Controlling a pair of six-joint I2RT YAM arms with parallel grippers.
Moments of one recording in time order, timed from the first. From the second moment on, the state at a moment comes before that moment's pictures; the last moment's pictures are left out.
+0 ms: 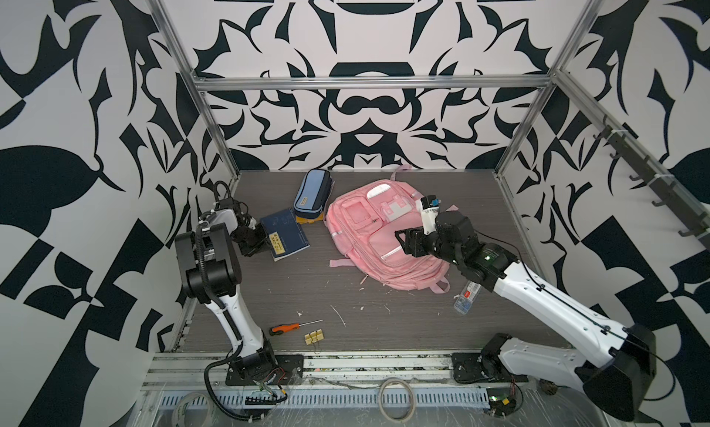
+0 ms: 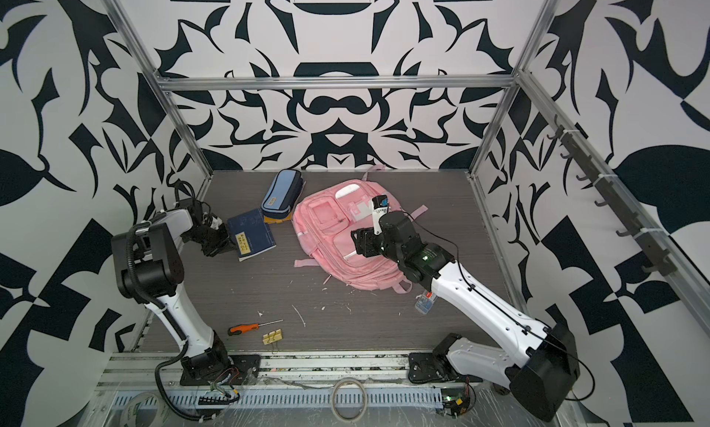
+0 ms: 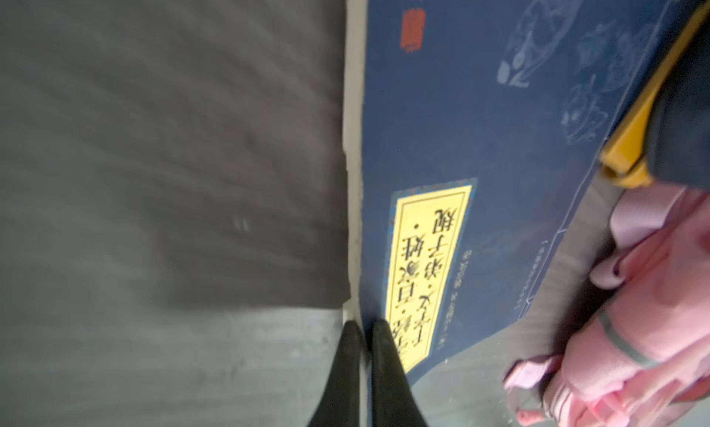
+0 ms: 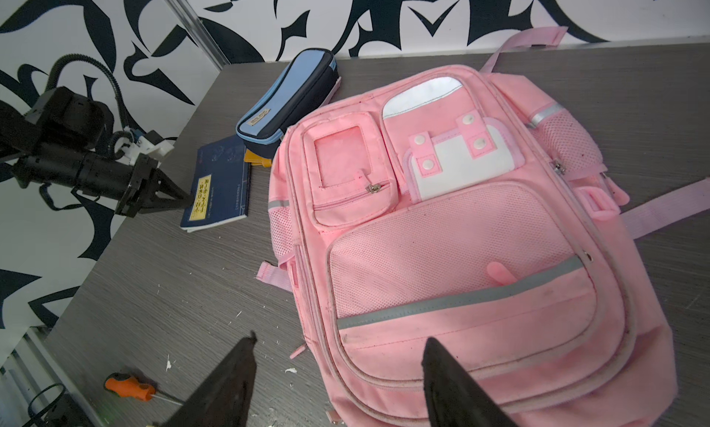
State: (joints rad) left arm 0.28 1.90 1.25 -0.81 0.43 -0.20; right arm 0.66 1.13 0.96 -0.37 0.01 0.42
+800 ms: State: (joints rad) left arm -0.02 1.44 0.86 -0.90 0.50 -0.35; right arm 0.75 1.91 1.50 -0.42 -0.31 0.48
